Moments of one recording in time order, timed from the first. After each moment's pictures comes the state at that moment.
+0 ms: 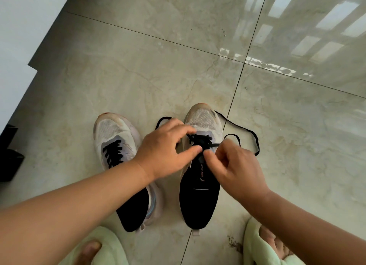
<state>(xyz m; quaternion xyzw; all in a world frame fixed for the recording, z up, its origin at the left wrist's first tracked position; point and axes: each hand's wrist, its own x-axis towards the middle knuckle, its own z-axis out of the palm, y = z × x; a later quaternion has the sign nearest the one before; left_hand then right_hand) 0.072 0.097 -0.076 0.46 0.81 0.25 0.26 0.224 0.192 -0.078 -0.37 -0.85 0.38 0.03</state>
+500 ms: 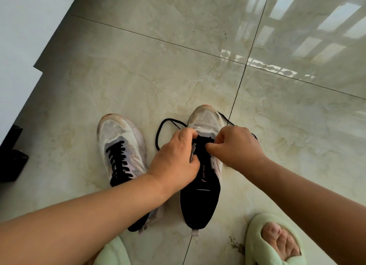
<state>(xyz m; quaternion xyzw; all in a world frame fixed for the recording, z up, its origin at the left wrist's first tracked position) 0.101 0.099 -0.076 0.39 0.84 0.20 0.31 0.185 0.225 -0.078 -0.43 -0.83 0.32 -0.15</state>
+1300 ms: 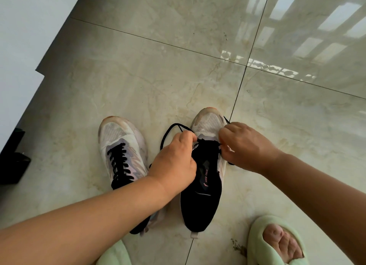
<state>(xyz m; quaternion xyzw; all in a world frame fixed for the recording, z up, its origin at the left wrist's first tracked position) 0.100 0.101 -0.070 0.39 0.85 0.15 0.32 0.205 0.254 -0.093 -0.10 -0.97 0.23 -0.06</state>
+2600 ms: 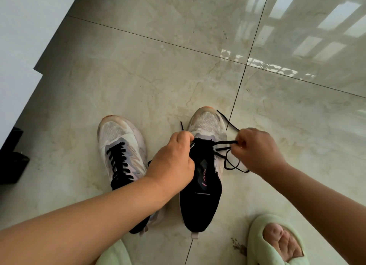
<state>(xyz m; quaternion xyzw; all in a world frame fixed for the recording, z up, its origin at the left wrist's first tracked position) 0.100 0.097 -0.072 0.39 0.85 0.15 0.31 0.226 0.252 -0.103 -0.37 -0.88 0.29 -0.06</state>
